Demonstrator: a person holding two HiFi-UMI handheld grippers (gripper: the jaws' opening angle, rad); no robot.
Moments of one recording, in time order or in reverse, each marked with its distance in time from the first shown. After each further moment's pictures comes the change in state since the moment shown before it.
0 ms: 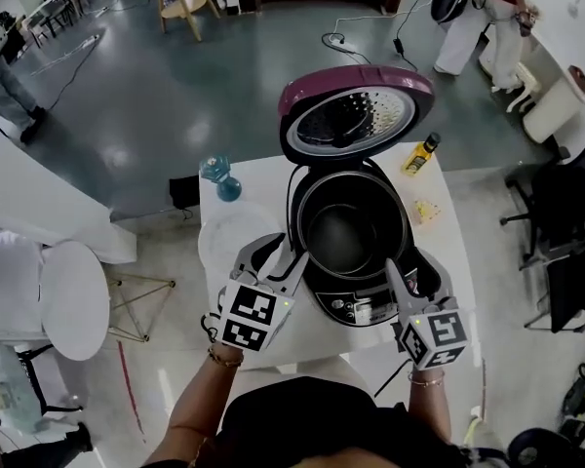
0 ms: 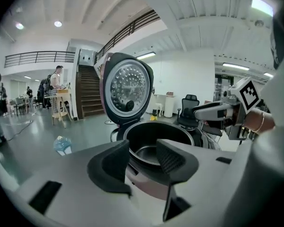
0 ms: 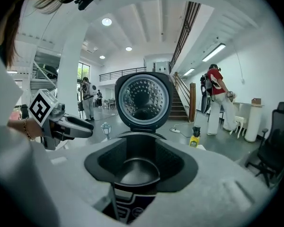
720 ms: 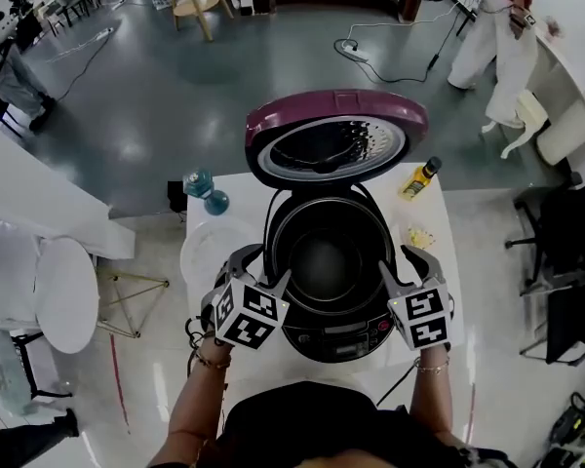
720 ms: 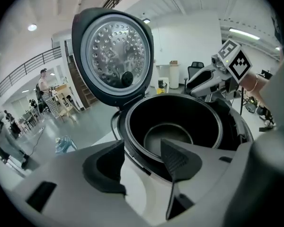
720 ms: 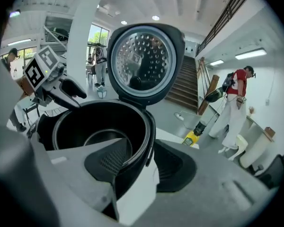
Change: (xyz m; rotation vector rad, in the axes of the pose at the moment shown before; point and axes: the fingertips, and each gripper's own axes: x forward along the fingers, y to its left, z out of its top) left arm 0.064 0.017 -0.027 0.155 0.343 0.126; right arm 0.076 -0.081 -0.036 -0.293 0.366 0.080
